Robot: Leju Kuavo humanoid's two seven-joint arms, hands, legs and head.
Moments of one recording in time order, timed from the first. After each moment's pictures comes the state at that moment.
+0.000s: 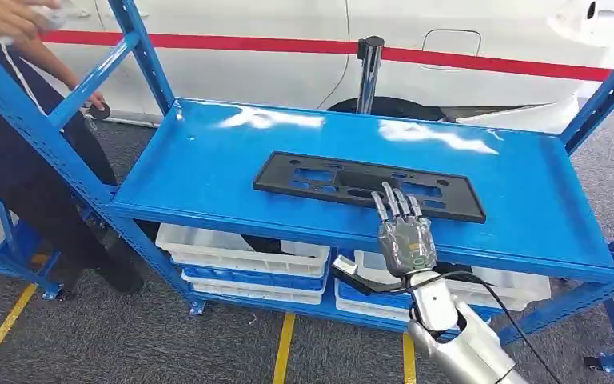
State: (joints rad) left arm -0.19 0.04 -1.10 -0.23 0.40 0.31 0.18; right arm -0.69 -0.14 0.83 -1.33 1.23 -0.24 0.37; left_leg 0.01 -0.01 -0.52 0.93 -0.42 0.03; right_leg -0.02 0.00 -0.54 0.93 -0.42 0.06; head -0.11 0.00
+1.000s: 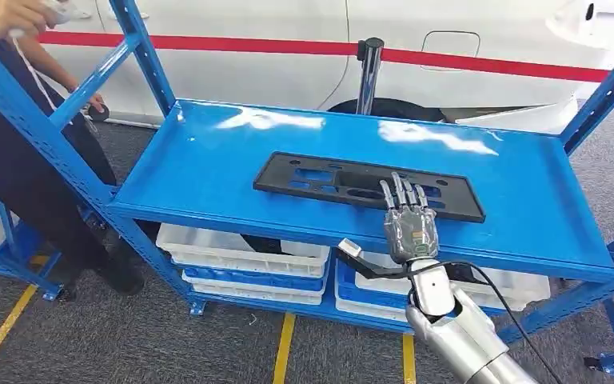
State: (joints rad) left arm -0.19 0.04 -1.08 -0.23 0.38 0.30 0.15; right arm -0.75 -0.09 0.83 -1.20 1.21 -0.27 0.37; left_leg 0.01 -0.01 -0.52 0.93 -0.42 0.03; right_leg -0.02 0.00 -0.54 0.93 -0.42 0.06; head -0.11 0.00
